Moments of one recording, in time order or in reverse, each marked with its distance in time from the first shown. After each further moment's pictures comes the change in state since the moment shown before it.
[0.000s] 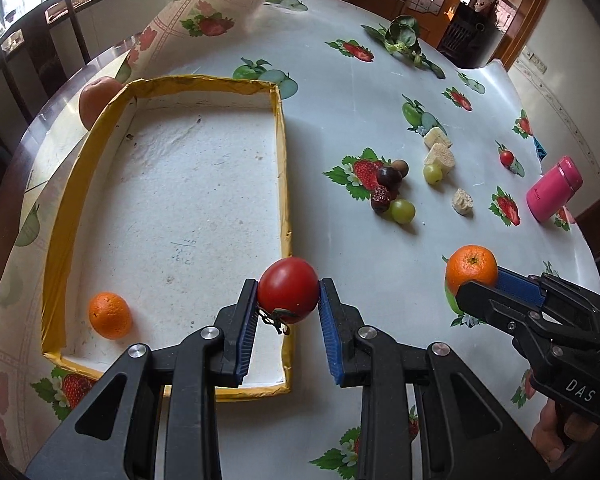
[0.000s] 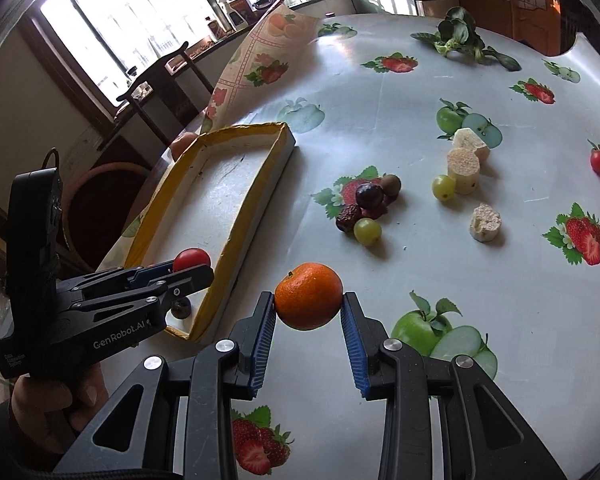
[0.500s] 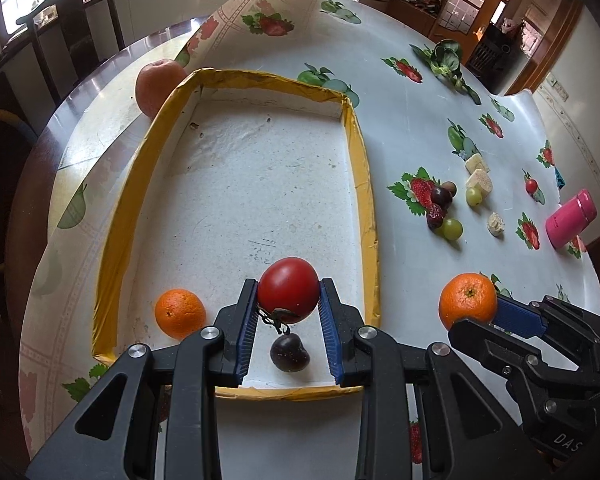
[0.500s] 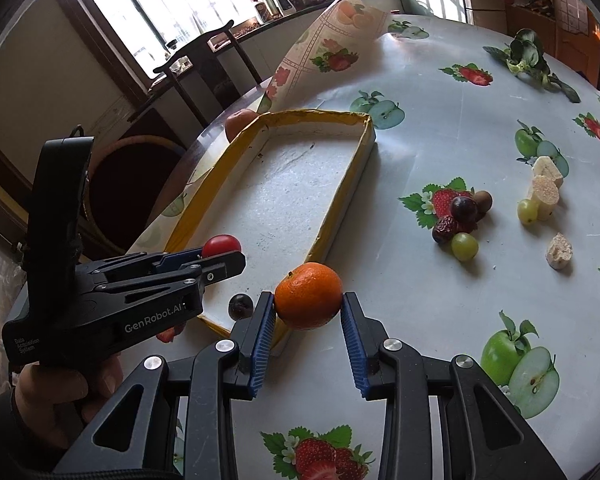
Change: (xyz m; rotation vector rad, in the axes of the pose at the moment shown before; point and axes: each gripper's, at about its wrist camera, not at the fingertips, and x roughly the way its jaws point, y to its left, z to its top) left arm -0.007 0.059 0.001 -0.096 -0.014 0.036; right arm 0.029 0.068 0.007 -0.105 0.033 0.057
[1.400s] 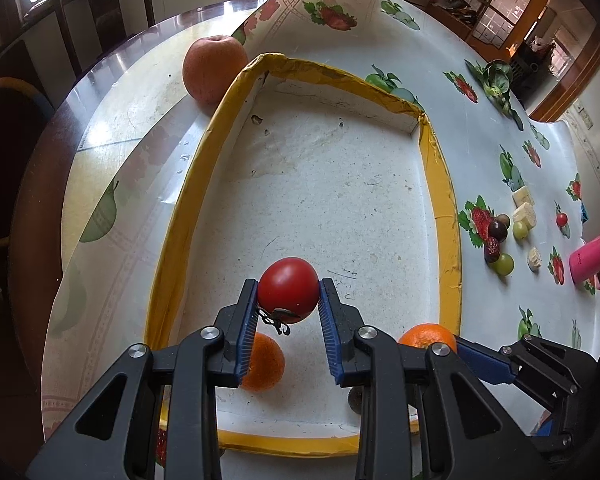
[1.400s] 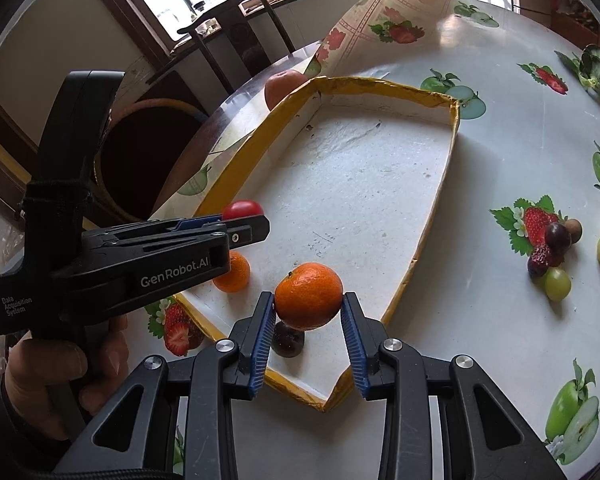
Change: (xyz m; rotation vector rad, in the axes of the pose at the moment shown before) left arm 0.033 0.054 0.022 -0.093 0.036 0.035; right arm 0.077 0.048 0.021 -0.095 0.110 0.048
